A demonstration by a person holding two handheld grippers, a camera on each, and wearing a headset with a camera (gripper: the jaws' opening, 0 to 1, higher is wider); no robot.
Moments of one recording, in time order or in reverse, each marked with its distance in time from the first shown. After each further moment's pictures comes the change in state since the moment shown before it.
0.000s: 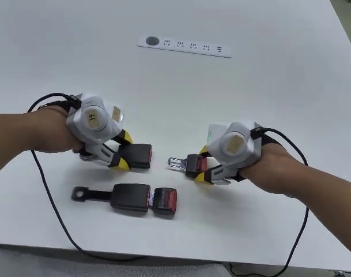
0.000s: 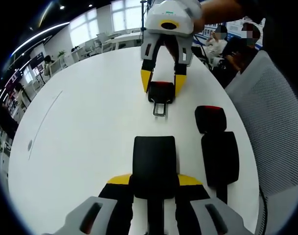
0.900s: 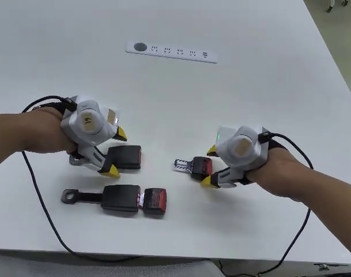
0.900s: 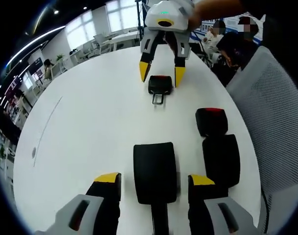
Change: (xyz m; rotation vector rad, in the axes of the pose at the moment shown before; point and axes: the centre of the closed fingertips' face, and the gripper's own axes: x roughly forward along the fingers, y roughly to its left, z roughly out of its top) left arm -0.004 0.004 0.007 0.037 0.005 0.038; right arm -0.026 -0.003 -0.018 0.062 0.007 -0.088
